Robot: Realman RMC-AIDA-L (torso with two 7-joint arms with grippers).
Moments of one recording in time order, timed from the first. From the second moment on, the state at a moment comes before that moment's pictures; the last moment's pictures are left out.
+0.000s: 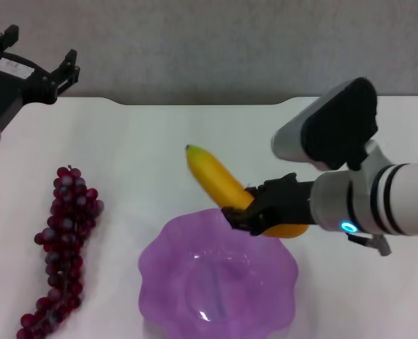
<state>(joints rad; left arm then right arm) -0.04 -2.02 -1.39 -1.53 2.87 0.00 0.29 0.40 2.01 -1.91 -1.50 0.67 0.89 -0.30</state>
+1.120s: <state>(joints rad) -0.06 -2.02 -1.39 -1.53 2.87 0.00 0.30 0.57 2.01 -2.05 -1.19 0.80 0.79 -0.32</state>
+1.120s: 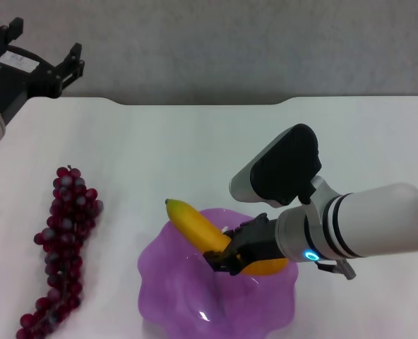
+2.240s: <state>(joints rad) -0.06 -2.02 -1.39 -1.53 2.86 0.00 0.30 0.64 2.01 -2.09 -1.13 0.88 0.78 -0.35</state>
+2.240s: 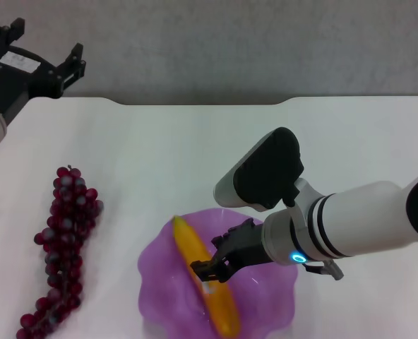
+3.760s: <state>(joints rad) -0.05 -2.02 -1.33 -1.55 2.86 -0.01 0.30 0.18 2.01 -1.59 -1.47 0.88 0.51 -0.52</state>
